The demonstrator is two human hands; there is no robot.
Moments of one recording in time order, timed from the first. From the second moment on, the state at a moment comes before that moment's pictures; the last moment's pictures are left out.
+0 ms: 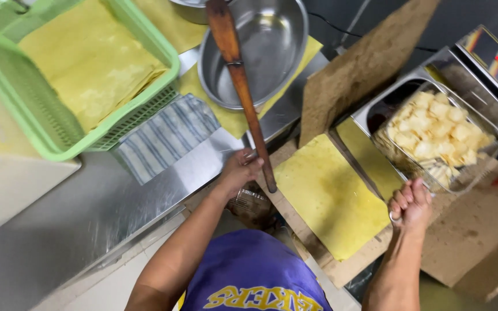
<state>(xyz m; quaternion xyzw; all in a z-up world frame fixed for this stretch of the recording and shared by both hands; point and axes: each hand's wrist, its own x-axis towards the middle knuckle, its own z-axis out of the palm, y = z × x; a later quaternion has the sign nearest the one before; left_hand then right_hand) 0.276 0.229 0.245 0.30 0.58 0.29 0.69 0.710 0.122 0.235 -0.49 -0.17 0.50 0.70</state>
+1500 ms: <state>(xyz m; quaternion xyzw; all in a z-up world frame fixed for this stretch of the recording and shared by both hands) 0.043 0.255 0.164 0.64 0.74 -0.03 0.21 0.700 0.118 0.236 -0.55 -0.13 0.45 0.70</state>
